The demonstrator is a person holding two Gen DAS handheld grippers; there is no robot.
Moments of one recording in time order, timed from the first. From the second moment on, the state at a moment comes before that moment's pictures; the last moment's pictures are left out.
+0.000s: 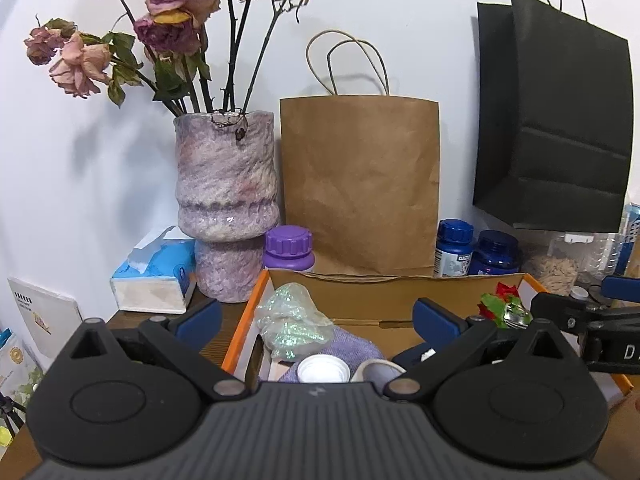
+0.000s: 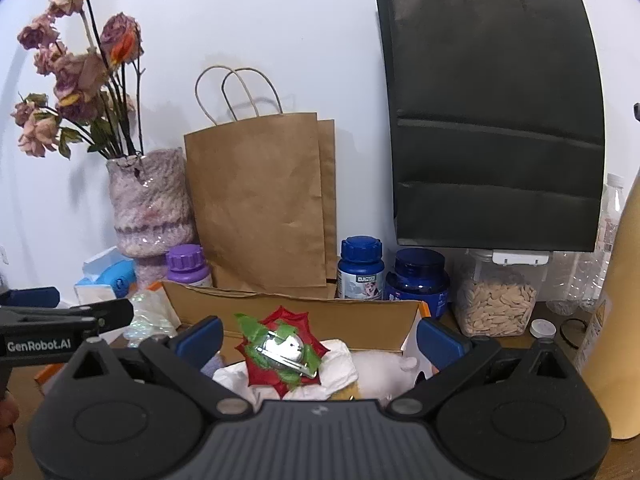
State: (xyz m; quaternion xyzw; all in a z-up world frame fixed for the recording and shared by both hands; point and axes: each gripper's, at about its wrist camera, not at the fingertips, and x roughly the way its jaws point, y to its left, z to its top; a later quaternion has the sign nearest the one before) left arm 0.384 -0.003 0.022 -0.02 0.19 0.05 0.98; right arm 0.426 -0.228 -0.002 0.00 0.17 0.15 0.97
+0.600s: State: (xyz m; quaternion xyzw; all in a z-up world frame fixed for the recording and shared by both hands) left arm 0.298 0.007 0.027 -0.04 0.22 0.04 0.97; right arm 0.342 -0.244 0.005 0.00 0.17 0.16 0.97
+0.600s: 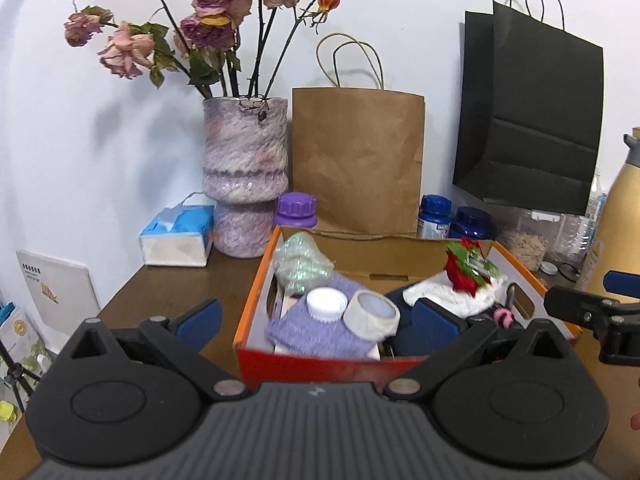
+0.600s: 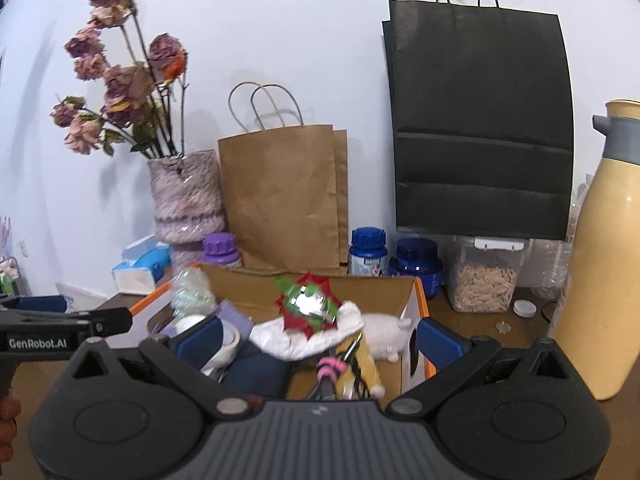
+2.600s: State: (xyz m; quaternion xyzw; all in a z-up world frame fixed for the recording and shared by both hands) left arm 0.124 0.000 0.017 -0.03 0.25 0.02 0.97; right arm 0.174 -0.263 -0.024 0.00 0.22 0.17 0.96
